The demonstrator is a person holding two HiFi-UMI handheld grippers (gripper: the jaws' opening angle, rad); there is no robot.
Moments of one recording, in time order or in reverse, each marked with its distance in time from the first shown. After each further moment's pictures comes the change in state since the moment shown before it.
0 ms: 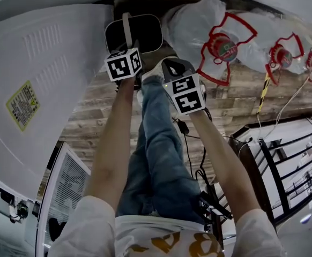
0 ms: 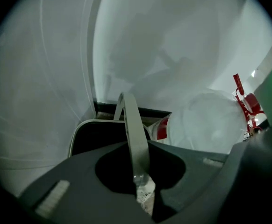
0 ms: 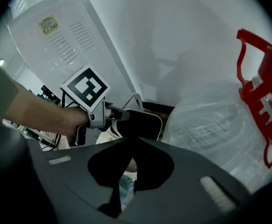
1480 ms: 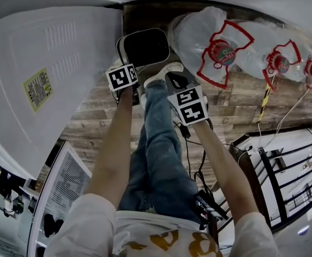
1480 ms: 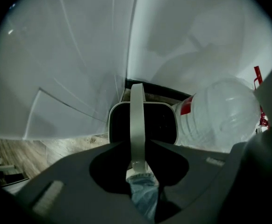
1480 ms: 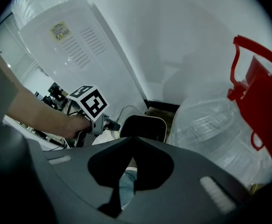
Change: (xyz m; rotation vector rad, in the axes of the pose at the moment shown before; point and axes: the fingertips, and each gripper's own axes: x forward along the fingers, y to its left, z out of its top) left arm -0.039 0.058 -0.086 -0.157 0.221 0.217; right arm -0.029 0.022 -0.013 -0.007 0.006 0.069
